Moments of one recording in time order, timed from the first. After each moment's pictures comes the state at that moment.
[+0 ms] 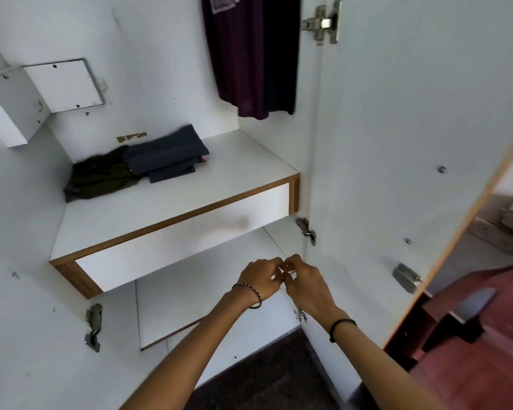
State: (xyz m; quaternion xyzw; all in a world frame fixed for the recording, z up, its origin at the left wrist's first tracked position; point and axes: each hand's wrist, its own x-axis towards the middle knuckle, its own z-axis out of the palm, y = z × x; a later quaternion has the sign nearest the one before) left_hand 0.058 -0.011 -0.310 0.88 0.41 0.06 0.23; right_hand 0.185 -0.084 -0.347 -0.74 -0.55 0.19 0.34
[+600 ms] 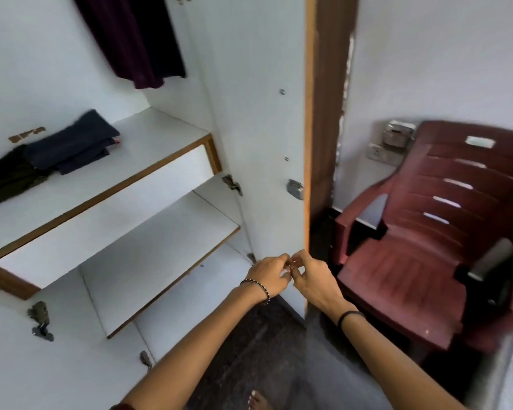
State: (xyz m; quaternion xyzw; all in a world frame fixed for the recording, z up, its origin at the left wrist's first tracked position) left_hand 0.121 -0.206 -0.350 0.93 0.28 -0.04 0.23; right_hand 0.220 -0.310 -0.389 -0.81 -0.41 0.20 0.36
